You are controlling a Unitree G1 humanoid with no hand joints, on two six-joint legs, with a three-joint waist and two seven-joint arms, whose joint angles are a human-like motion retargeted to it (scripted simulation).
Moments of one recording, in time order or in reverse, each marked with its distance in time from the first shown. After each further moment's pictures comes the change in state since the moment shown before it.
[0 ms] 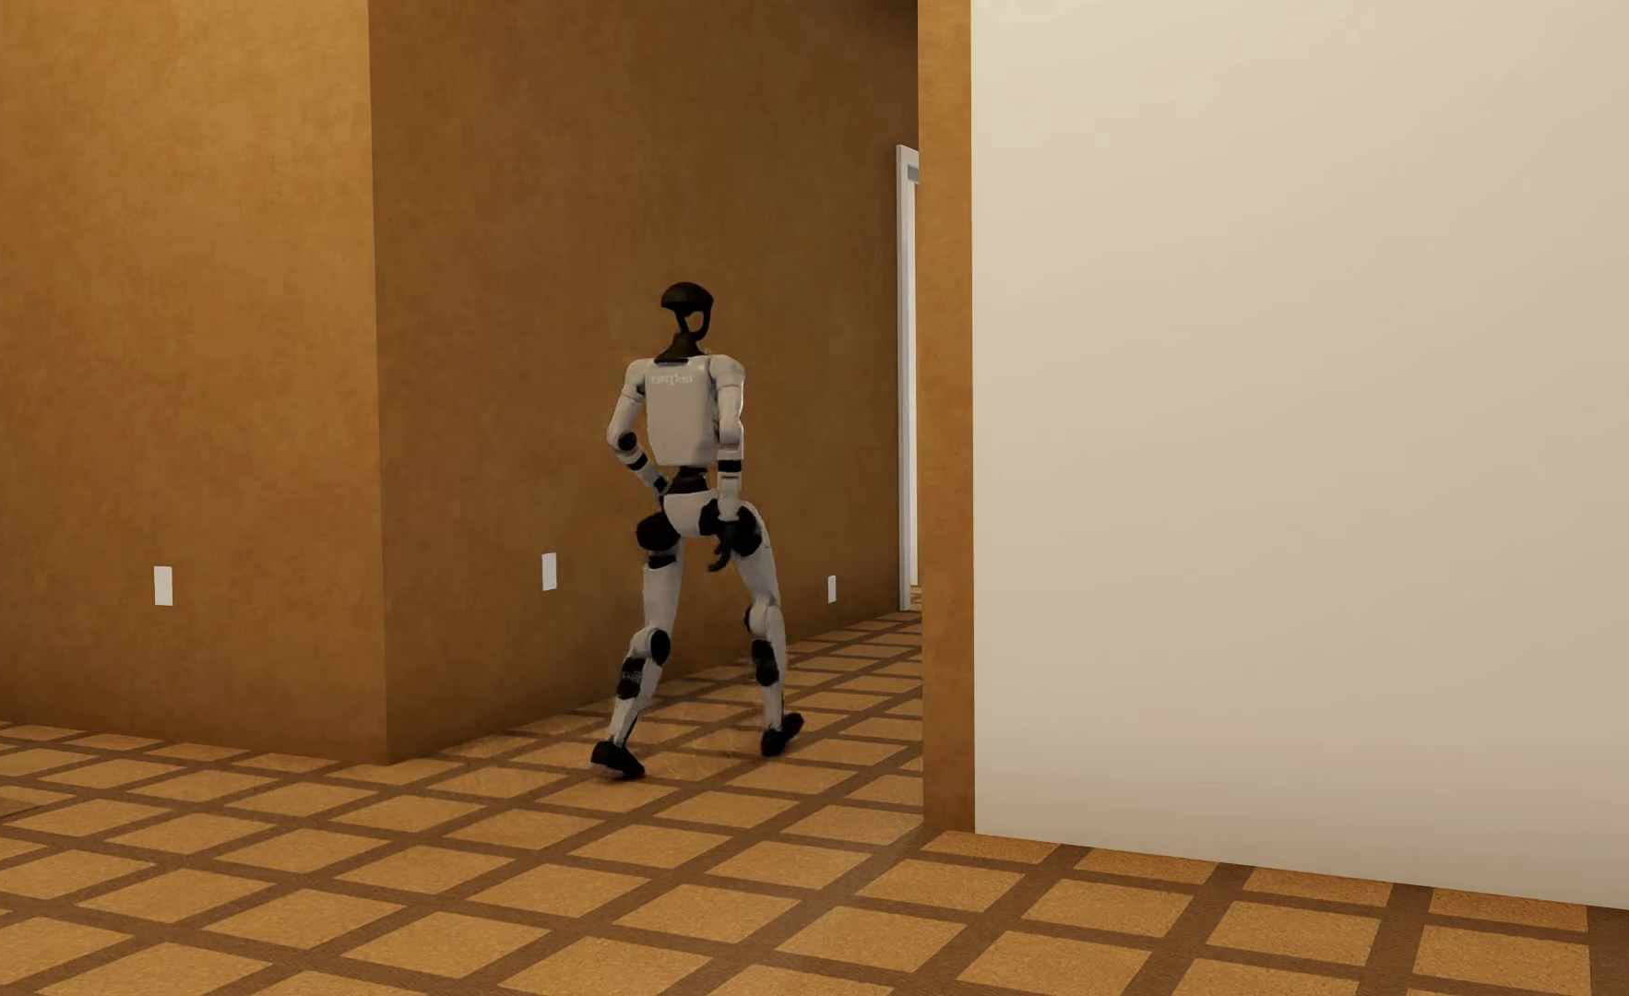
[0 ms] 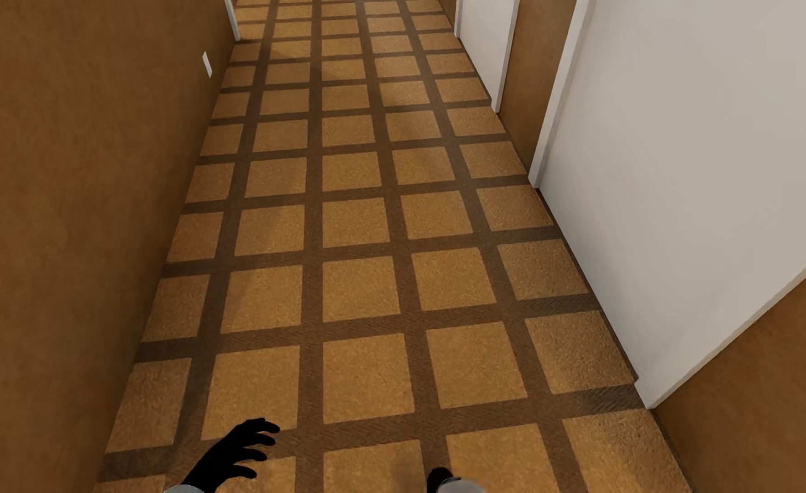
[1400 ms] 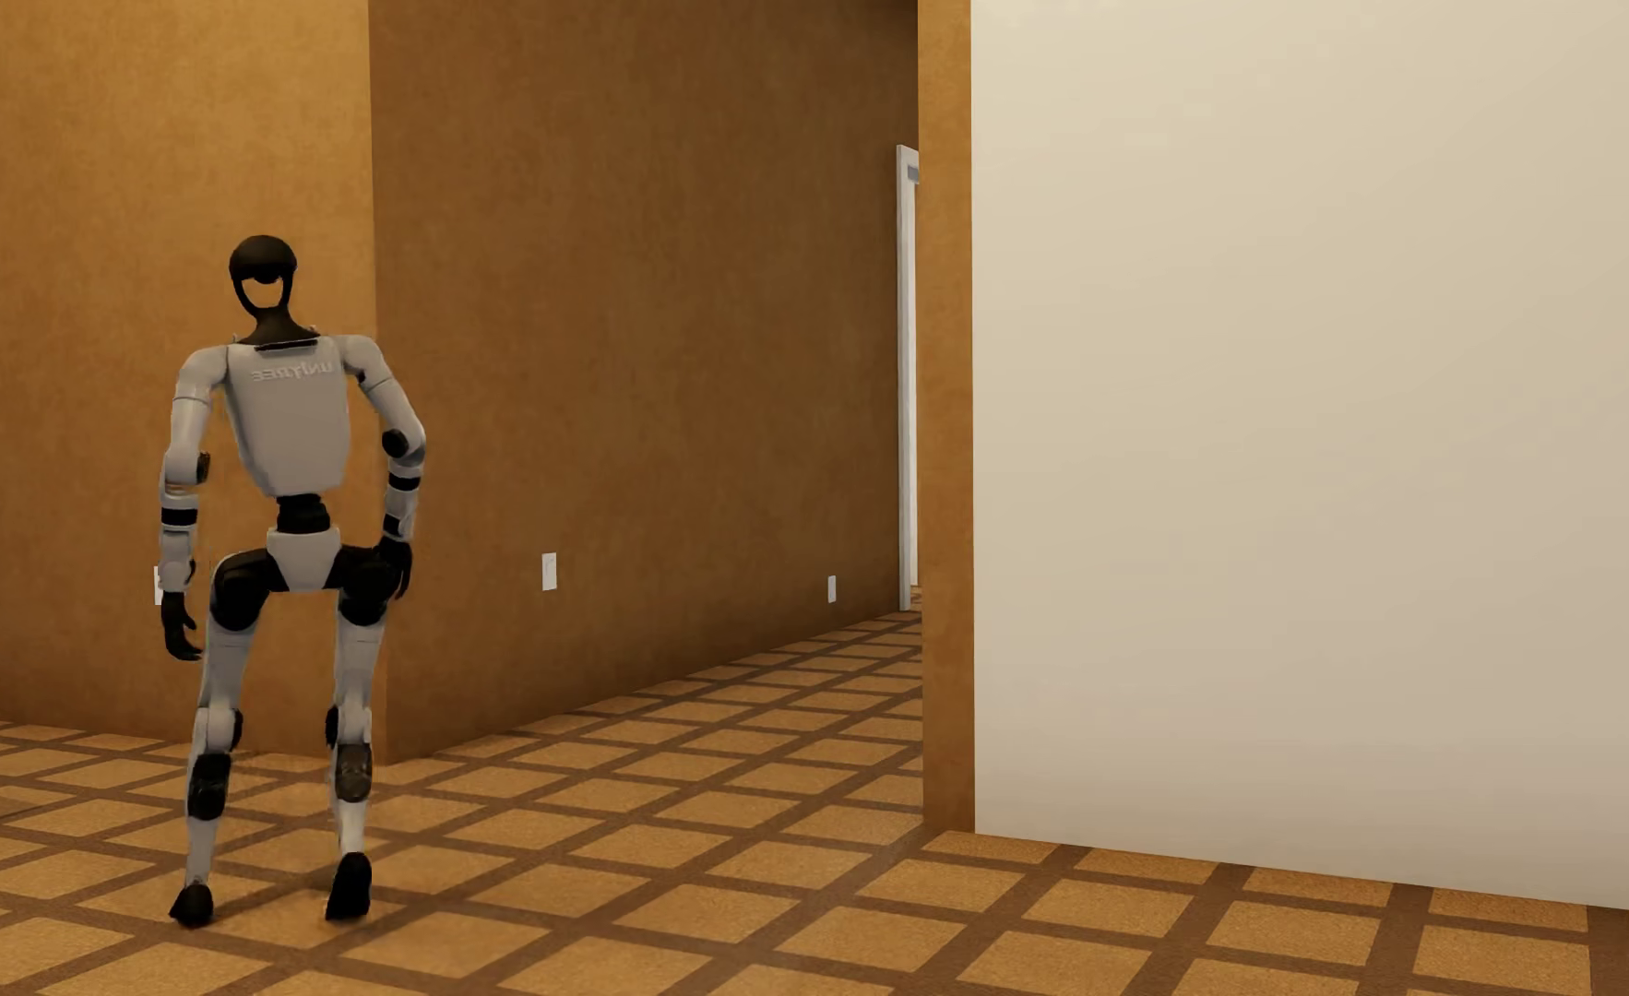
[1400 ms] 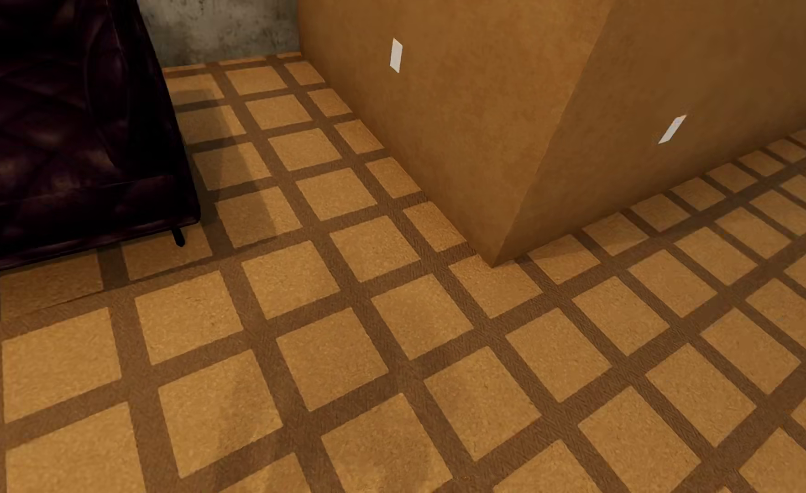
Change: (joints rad) body -0.450 0.388 0.391 0.163 0.098 -0.166 0.000 0.000 0.043 0.183 0.428 0.178 -0.292 0.307 0.485 0.030 0.007 0.000 0.000 -0.095 -0.235 0.557 -0.245 0.000 0.000 0.000 0.000 0.000 0.000
